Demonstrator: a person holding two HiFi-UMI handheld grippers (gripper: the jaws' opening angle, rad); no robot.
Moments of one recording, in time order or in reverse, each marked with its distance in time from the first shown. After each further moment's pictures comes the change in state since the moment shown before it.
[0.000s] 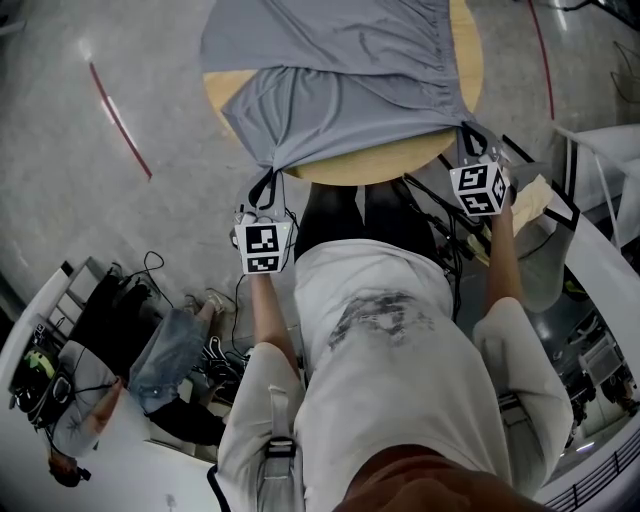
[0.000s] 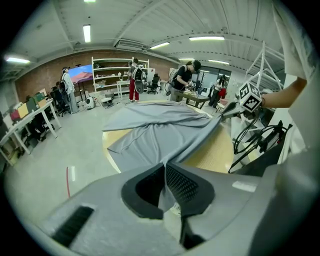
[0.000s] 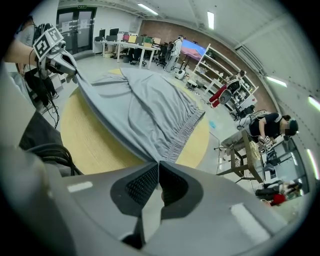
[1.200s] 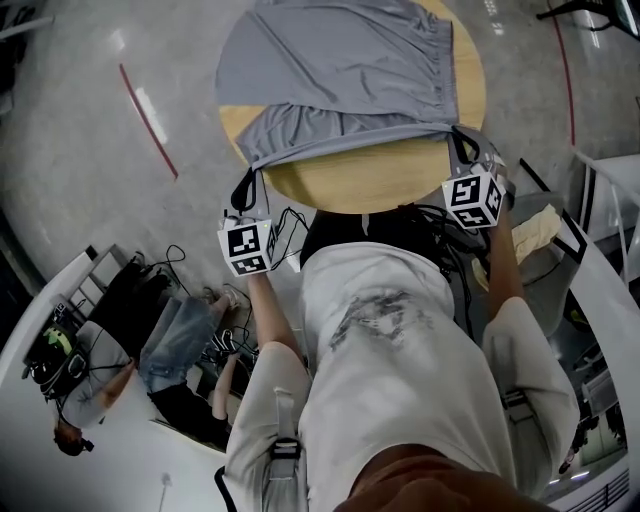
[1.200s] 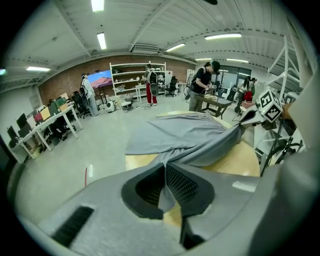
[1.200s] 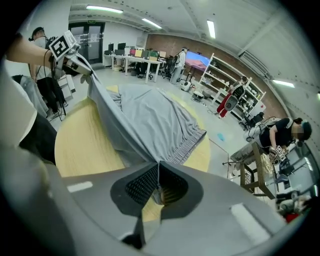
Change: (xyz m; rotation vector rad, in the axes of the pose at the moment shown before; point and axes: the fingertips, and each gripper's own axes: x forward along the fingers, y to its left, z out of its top) left arm 0.001 0.064 0.095 -0.086 -0.027 0.221; right arm 0.017 -0.053 0.072 -0.034 -0.150 0.095
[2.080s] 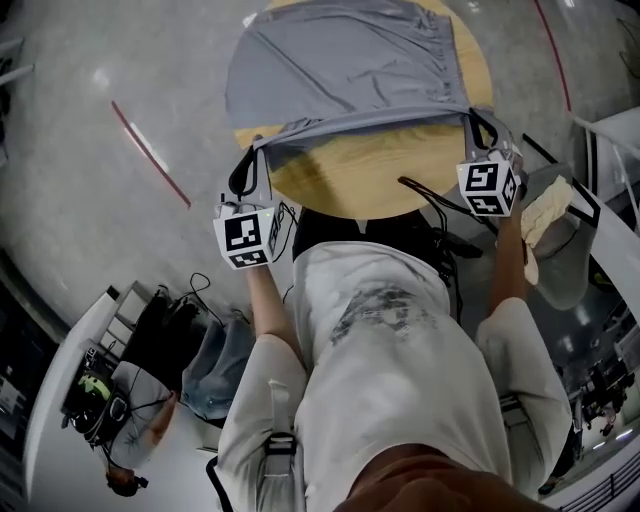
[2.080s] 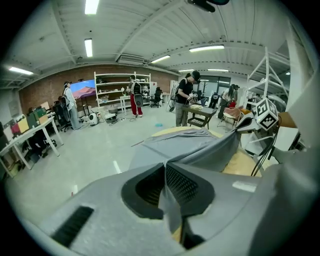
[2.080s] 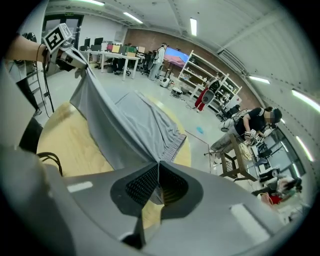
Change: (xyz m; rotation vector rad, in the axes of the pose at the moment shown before) left arm 0.052 0.046 0.091 0.113 -0.121 -0.184; right arm 0.002 -0.027 0.037 0.147 0.065 -0.217
